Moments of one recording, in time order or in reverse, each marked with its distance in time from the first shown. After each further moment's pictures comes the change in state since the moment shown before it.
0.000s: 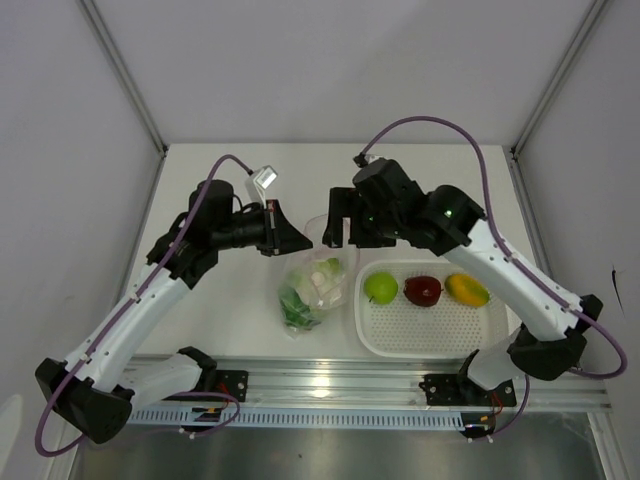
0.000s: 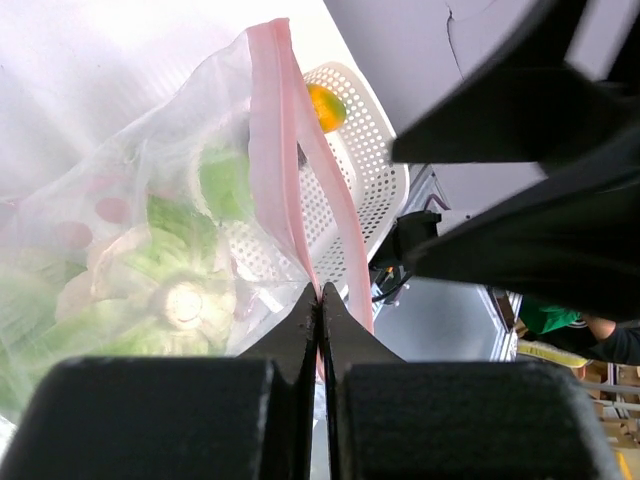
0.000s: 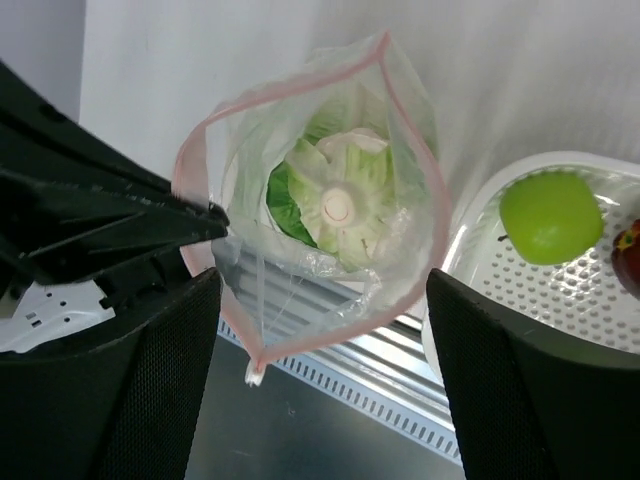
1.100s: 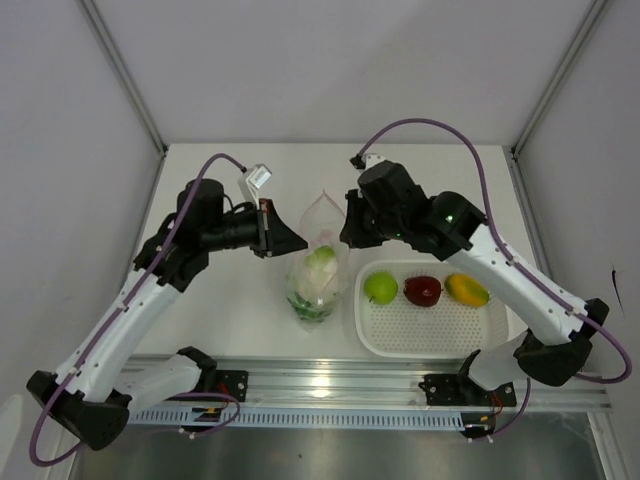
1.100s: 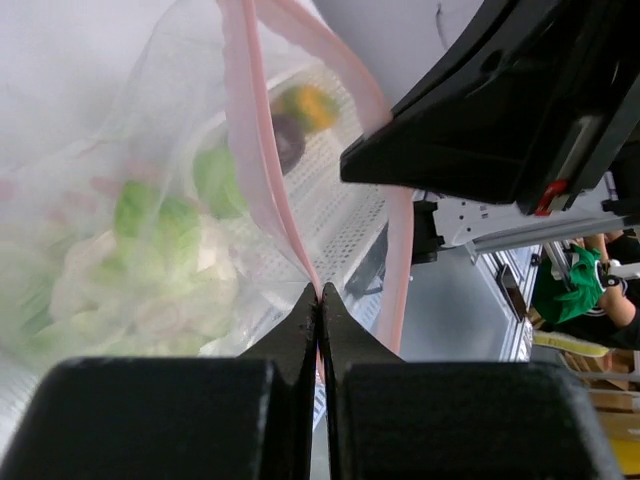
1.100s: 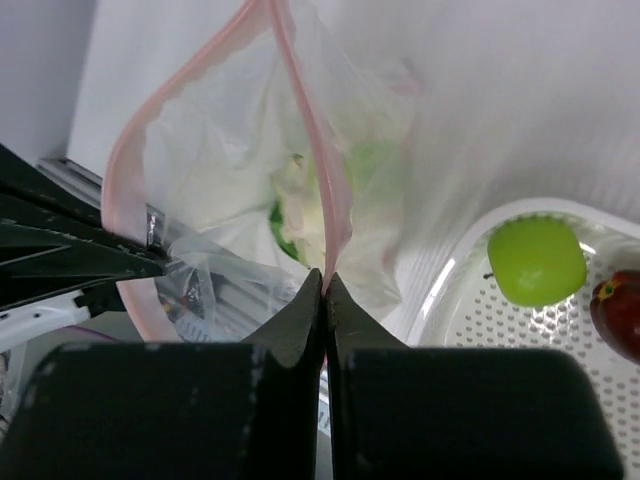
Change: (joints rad) left arm 0.000 -0.024 0.051 -0.073 0.009 0.052; right arm -0.022 -0.066 -0.128 0.122 -0.020 -0.114
